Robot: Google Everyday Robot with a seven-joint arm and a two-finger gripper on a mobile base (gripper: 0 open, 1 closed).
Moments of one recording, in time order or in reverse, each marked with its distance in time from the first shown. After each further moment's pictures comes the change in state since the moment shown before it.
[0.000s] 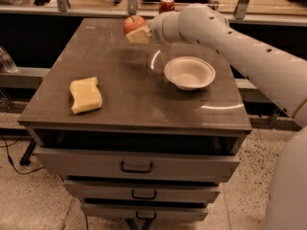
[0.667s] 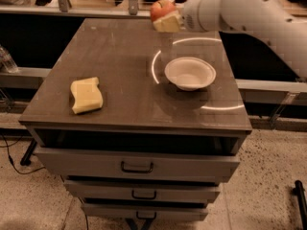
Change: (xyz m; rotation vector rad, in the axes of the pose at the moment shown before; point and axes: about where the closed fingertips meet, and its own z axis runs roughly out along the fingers) arm -0.020 -0.041 -0.104 0.087 0.009 -0.069
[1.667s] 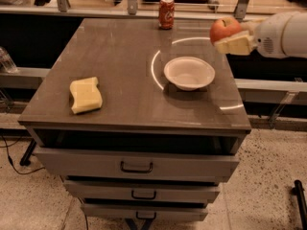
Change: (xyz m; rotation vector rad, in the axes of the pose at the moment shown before) arm 0.082 -0.049 -0.170 0.087 0.075 0.019
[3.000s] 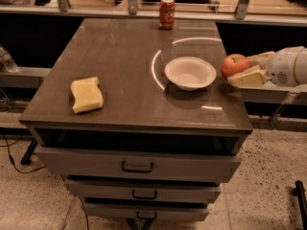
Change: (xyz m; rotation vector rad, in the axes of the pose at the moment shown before) arm 0.107 -0.009 0.000 -0.142 0.103 -0.069
